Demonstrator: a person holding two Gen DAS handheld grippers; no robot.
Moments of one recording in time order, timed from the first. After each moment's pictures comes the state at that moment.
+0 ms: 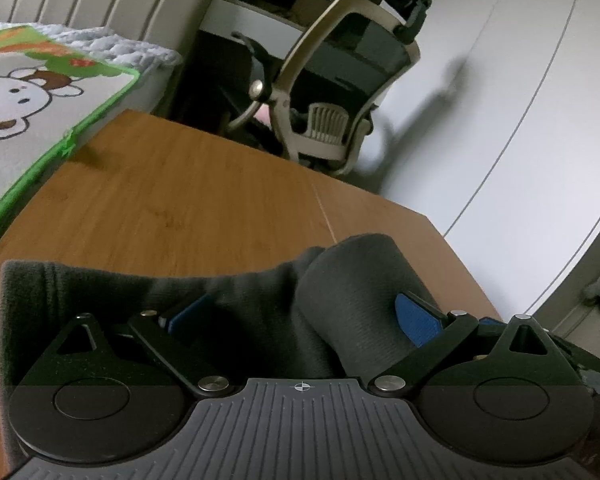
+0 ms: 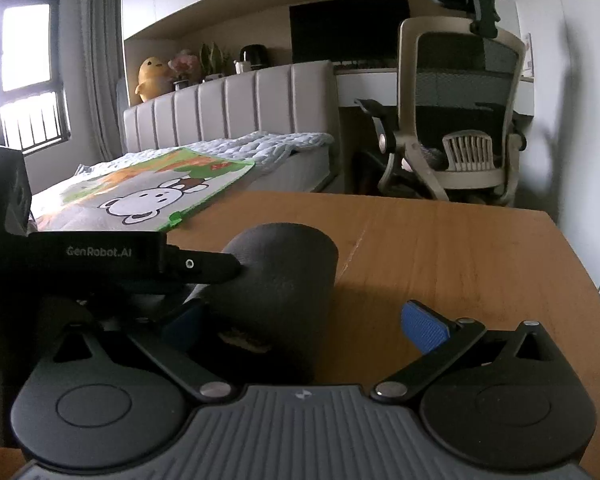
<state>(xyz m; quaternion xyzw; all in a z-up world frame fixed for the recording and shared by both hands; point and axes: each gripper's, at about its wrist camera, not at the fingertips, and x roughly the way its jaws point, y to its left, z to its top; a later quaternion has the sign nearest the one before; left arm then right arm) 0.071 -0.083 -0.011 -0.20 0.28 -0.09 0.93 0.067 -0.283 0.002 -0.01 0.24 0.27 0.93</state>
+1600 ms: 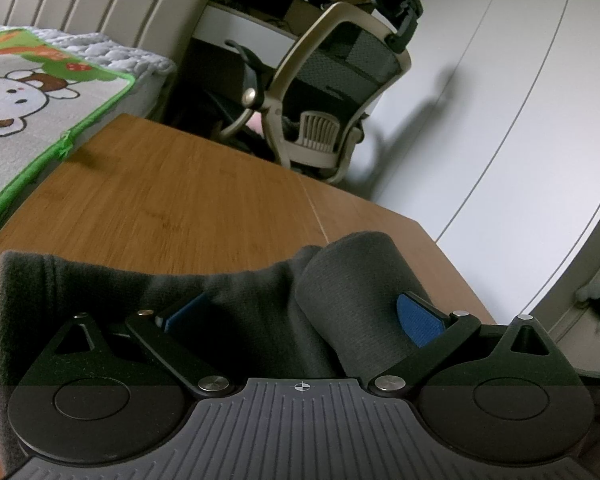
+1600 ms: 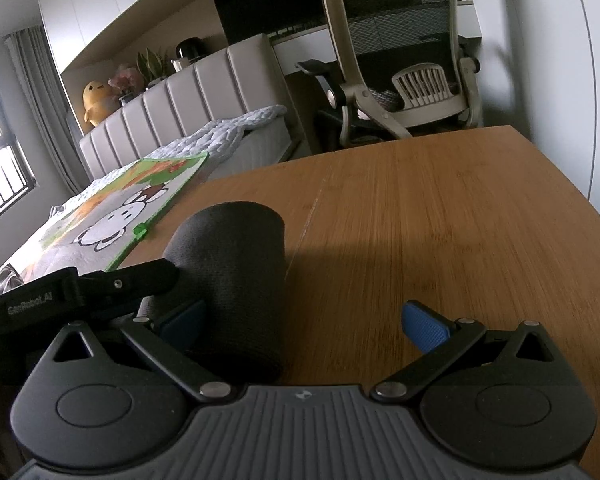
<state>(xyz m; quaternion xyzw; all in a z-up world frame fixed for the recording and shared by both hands) 0.063 -0.081 -0.016 -0.21 0.27 -0.10 0.94 0.092 -0.305 -0.014 0.10 0.31 0.22 0.92</state>
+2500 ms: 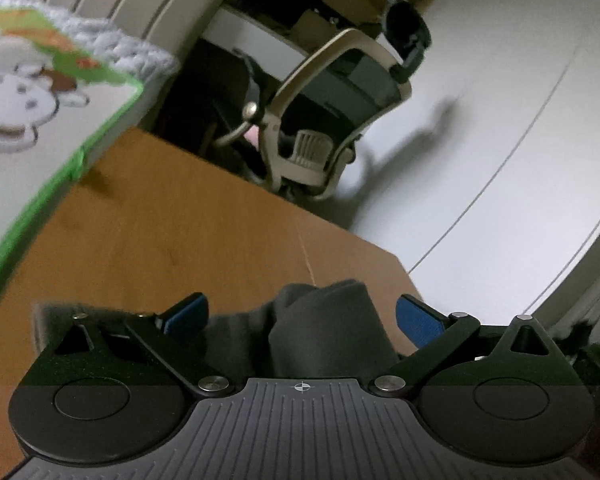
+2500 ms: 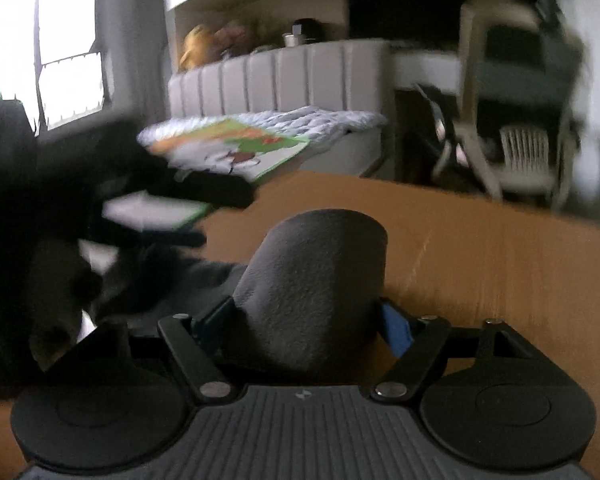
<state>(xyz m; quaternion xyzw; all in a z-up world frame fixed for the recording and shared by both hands) 0.061 -0.049 0.022 -0.25 0.26 -0.11 0.92 0.071 -0.226 0.010 -0.10 0.24 0.34 0.90</state>
